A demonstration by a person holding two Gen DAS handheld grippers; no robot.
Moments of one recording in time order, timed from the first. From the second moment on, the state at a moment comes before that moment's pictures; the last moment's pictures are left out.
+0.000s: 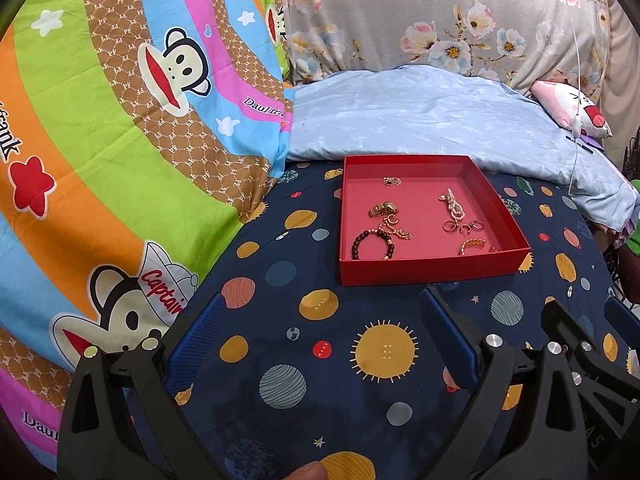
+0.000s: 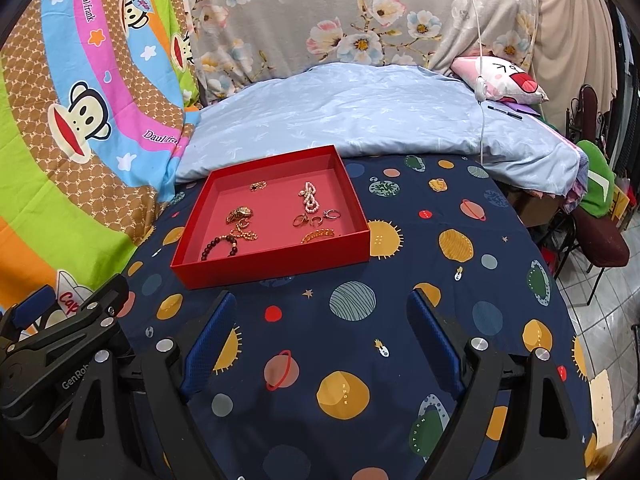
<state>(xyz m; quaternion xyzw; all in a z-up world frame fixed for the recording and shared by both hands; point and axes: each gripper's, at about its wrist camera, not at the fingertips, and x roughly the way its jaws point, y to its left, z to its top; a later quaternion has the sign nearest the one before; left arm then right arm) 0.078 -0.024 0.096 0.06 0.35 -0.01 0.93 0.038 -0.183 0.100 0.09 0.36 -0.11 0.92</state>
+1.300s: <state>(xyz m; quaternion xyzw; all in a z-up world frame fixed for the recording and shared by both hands) 0.076 -0.023 0.094 0.05 0.36 -0.02 0.93 0.029 -0.182 0.100 0.09 0.36 -0.11 0.92</state>
